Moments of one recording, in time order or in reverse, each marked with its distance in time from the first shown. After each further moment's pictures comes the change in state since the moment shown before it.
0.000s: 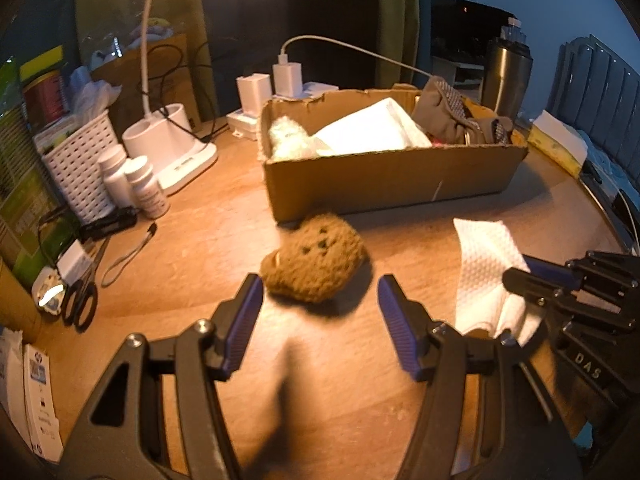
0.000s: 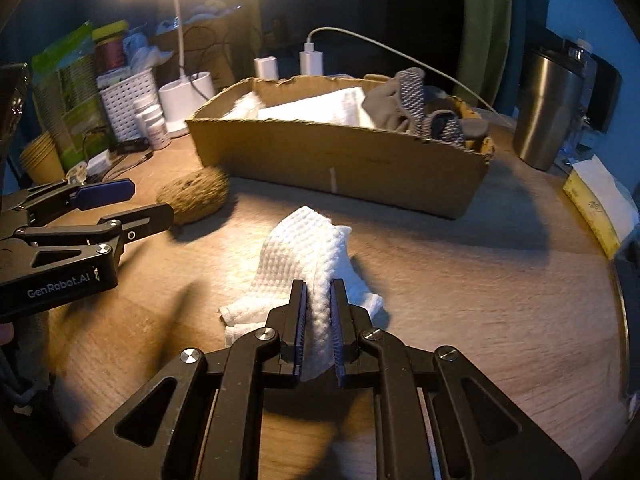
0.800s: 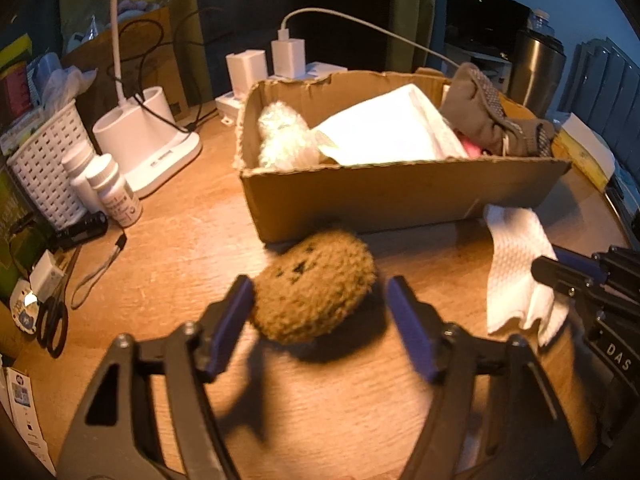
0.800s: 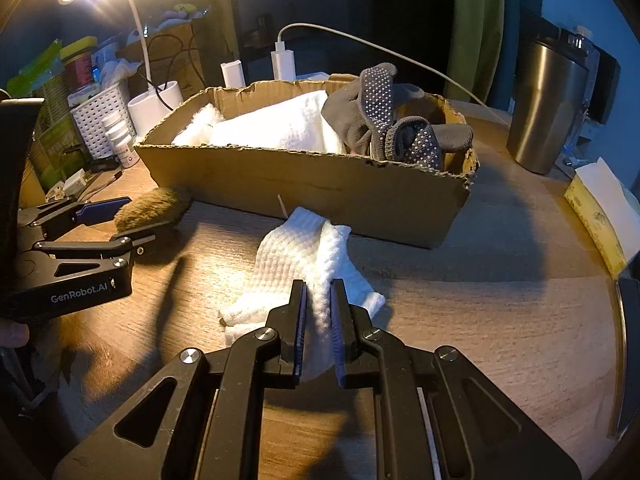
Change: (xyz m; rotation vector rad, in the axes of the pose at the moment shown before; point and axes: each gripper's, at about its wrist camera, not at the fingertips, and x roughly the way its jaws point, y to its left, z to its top) left arm 0.055 -0.004 0.027 -0.027 0.066 0.008; right arm 0.024 -0.034 0.023 0.025 0.023 -0.001
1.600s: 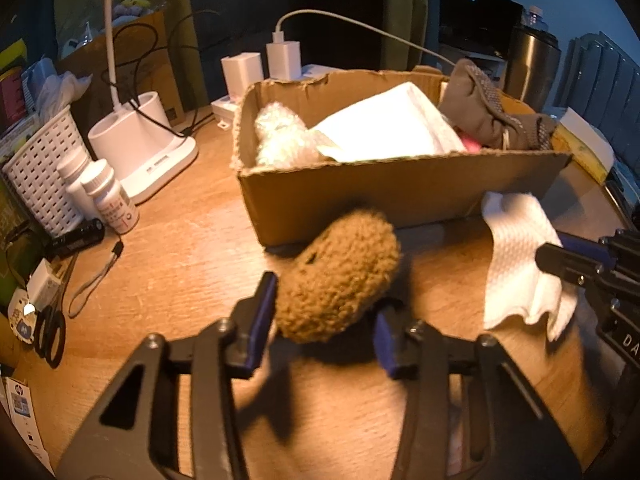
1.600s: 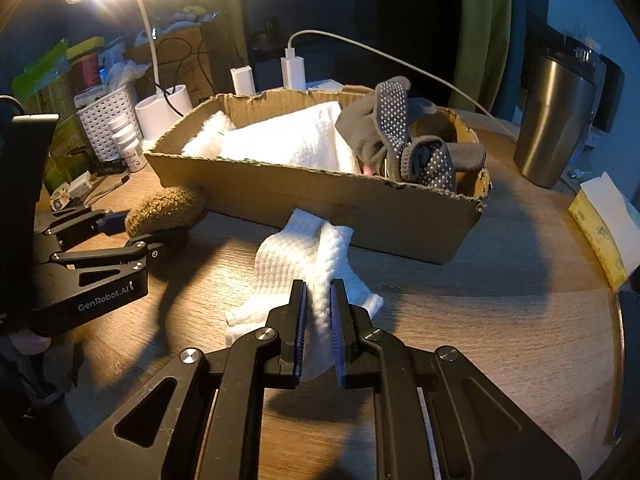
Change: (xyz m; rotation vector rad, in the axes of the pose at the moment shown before) left arm 0.008 0.005 0.000 0.019 -0.018 -0.003; right arm -0.004 0.010 0.006 -0.020 -0.019 0.006
